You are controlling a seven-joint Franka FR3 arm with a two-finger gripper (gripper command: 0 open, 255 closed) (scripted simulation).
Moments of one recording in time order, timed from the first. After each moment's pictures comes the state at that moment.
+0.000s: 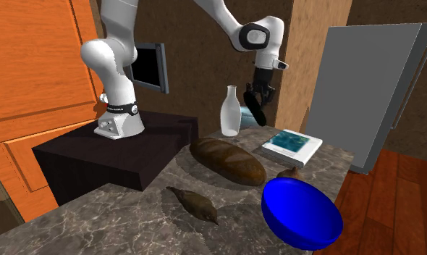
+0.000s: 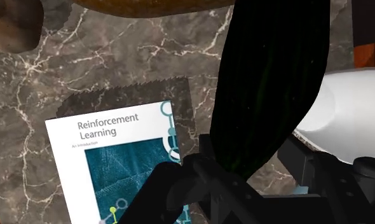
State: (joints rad) arm 0.17 0.40 0.18 -1.92 -0.17 2.19 -0.56
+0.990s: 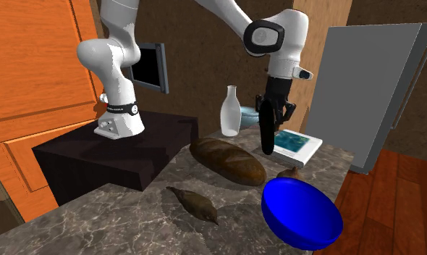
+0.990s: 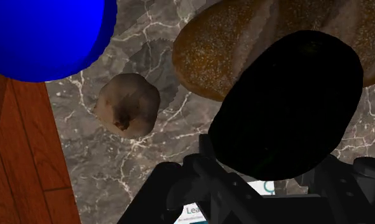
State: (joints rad) arm -0.05 0.48 0.08 -1.81 -0.17 2.18 -0.87
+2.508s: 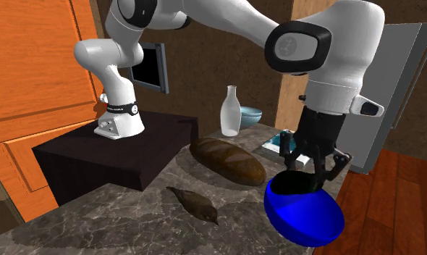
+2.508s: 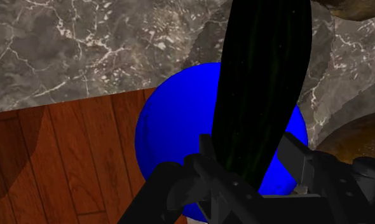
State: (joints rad) arm -0.30 0.90 0.00 -1.14 -0.14 1.98 -1.24
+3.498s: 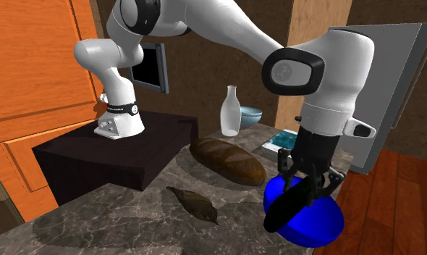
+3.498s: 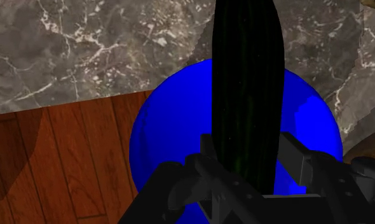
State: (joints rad) arm -0.30 0.96 0.00 -1.15 -0.15 2.06 -1.23
